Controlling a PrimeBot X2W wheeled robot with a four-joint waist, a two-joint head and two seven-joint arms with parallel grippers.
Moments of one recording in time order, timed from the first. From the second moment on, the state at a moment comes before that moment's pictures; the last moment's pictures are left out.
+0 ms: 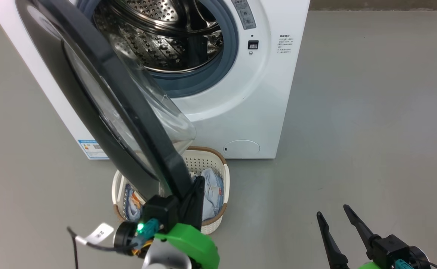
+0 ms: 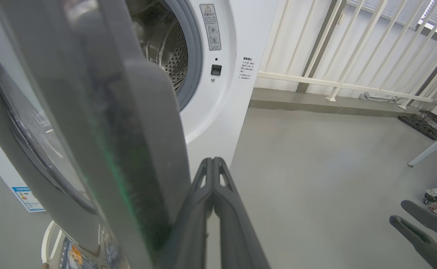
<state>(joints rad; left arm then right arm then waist) -0.26 0.07 -0.66 0.08 -0.48 0.31 -0.01 0.06 -0.04 0.03 0.14 0.07 0.12 -0.25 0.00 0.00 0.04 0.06</state>
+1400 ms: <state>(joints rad) -0.08 0.19 -0.61 -0.13 -0.44 0.46 -0.04 0.05 -0.04 0.00 0.13 0.05 0.12 -0.25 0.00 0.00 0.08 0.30</state>
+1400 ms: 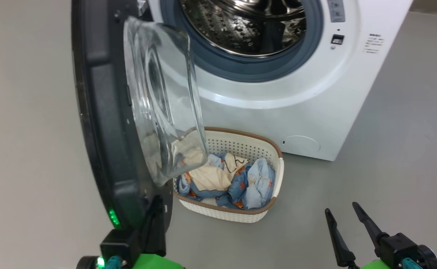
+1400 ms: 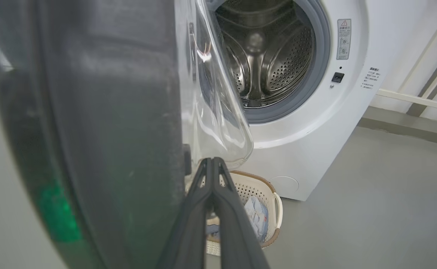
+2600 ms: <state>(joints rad) -0.20 0.27 -0.23 0.19 -0.56 0.39 -0.25 0.02 -0.05 -0.05 0.04 0.00 0.12 -0.21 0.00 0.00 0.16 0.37</state>
